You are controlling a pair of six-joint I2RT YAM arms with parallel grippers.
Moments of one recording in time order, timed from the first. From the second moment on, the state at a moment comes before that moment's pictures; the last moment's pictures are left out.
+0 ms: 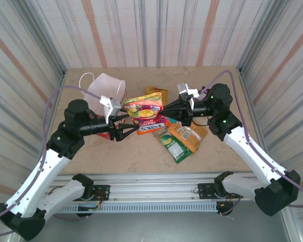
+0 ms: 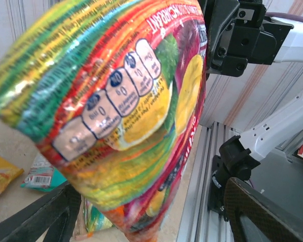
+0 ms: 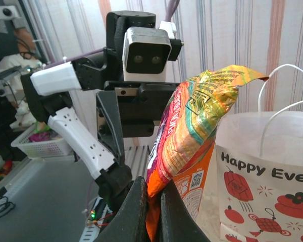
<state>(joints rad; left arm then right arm) -0.50 0.85 0.99 -0.37 0.76 -0.04 0.48 1.11 1.01 0.19 -1.15 0.22</state>
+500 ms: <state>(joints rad) -0.53 0.89 0.99 -0.27 0.82 -0.03 0.49 1.14 1.01 0.23 -1.13 0.23</state>
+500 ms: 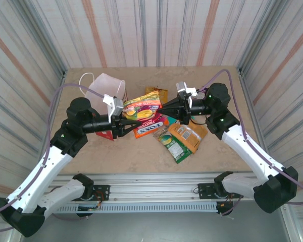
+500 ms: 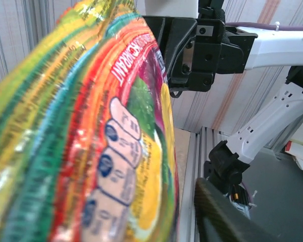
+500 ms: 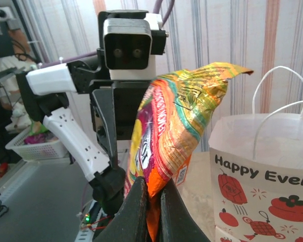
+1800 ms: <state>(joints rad) -0.41 1.22 1.59 -0.47 0.31 0.22 0.54 1.08 0.89 0.12 -0.52 0.15</state>
